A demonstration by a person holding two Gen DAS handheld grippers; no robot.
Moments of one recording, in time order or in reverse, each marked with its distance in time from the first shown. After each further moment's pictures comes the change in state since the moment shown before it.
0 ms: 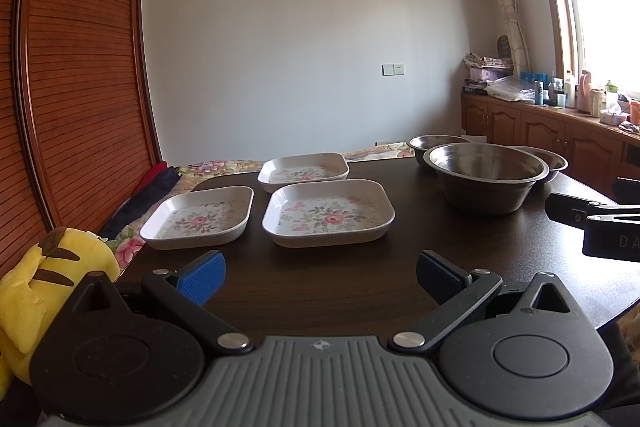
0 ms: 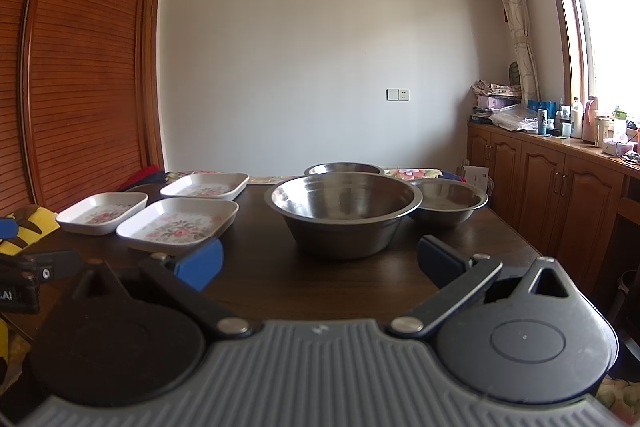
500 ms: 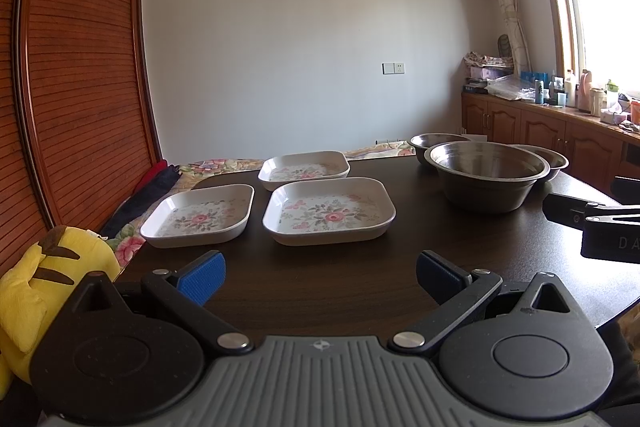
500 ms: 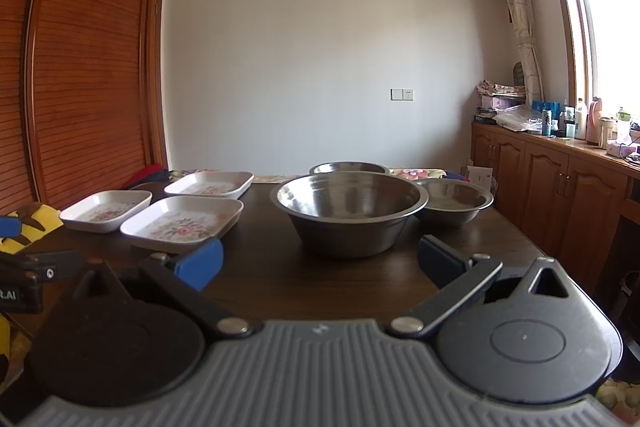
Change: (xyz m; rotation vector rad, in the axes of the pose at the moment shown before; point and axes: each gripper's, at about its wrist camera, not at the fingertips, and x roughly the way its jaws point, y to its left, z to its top) left arm -0.002 -0.002 -0.002 0.001 0.005 -0.003; right arm 0.003 0.005 -0.002 -0.007 0.005 0.010
